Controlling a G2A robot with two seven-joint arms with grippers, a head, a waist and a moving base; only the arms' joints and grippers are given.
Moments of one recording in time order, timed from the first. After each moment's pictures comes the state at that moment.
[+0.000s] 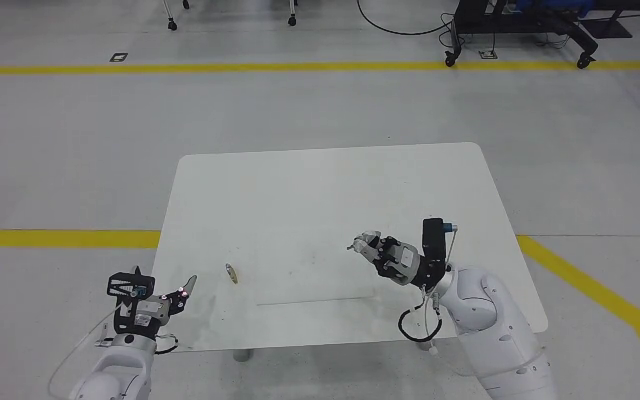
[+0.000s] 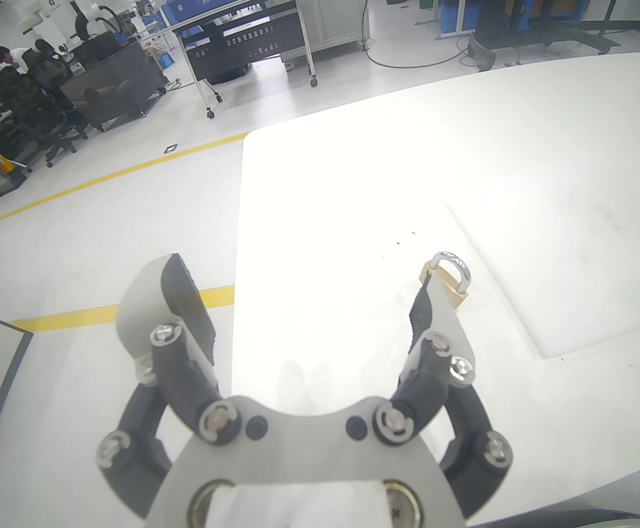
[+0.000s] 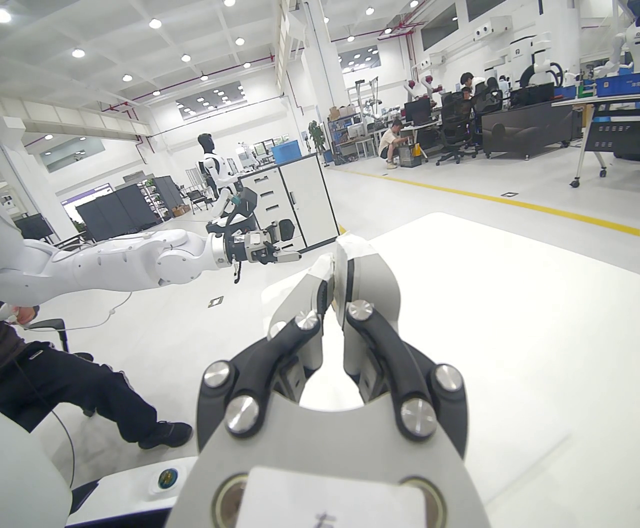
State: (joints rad) left arm 1.73 -1.15 -1.60 -1.80 1.33 0.00 0.00; right arm -1.20 -1.19 1.34 -1.52 -0.69 -1.01 0.18
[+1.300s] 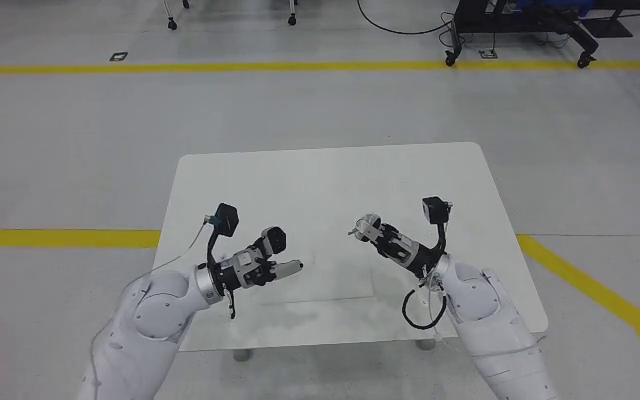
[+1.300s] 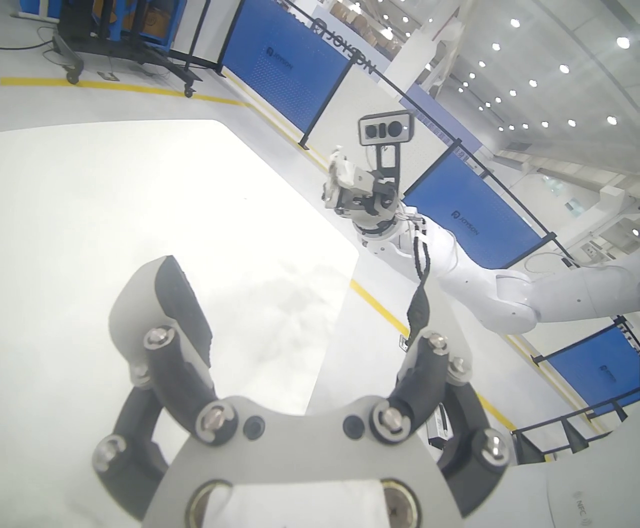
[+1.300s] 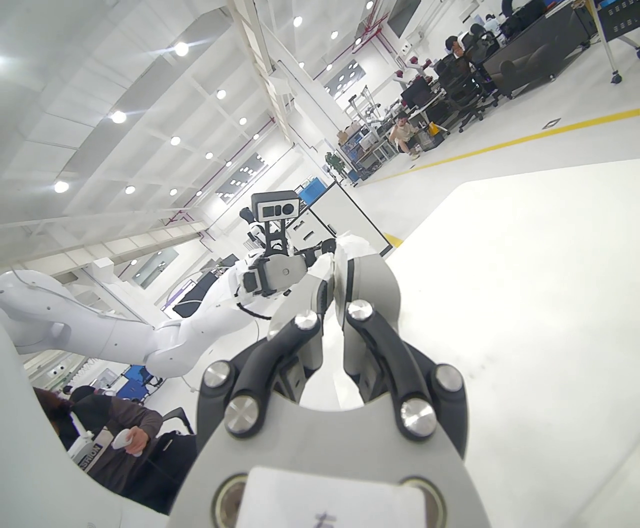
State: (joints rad) left arm 1.18 -1.16 -1.24 -1.60 0.23 -0.75 -0.58; right arm -1.13 -1.17 1.26 -1.44 -0.04 -0.76 0.55
